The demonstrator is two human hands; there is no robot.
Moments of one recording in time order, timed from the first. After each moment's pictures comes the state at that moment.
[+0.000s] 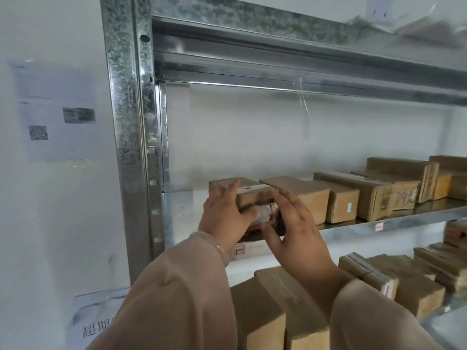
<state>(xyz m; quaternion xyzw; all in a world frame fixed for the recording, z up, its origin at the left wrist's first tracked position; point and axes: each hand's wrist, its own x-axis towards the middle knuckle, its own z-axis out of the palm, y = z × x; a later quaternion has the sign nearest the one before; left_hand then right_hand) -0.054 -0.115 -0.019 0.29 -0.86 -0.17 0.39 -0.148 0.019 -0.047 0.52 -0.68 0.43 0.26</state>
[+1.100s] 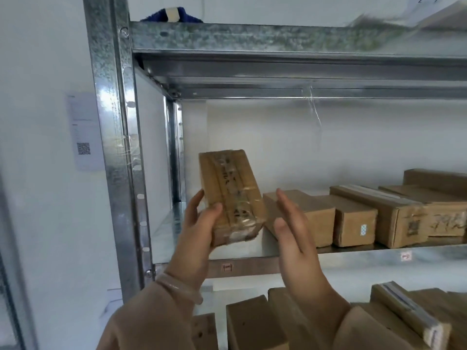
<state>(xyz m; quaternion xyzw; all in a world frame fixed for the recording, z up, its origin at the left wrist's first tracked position) -0.035 -0.059 -0.007 0.14 -0.54 -0.63 0.54 -0.178 0.024 -0.034 0.56 -0.49 0.67 -0.02</state>
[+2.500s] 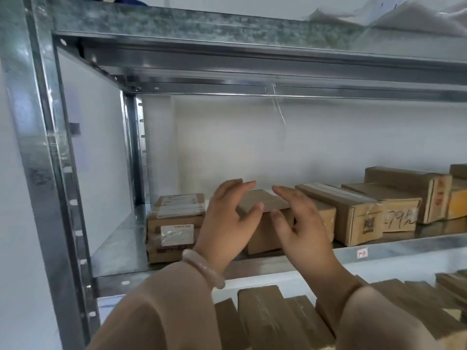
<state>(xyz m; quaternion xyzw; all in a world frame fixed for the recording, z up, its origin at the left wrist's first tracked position) -0.148 -0.049 0.007 0.20 -0.82 -0.19 0.51 -0.278 0.040 -0.015 0.56 -0.57 0.57 0.19</state>
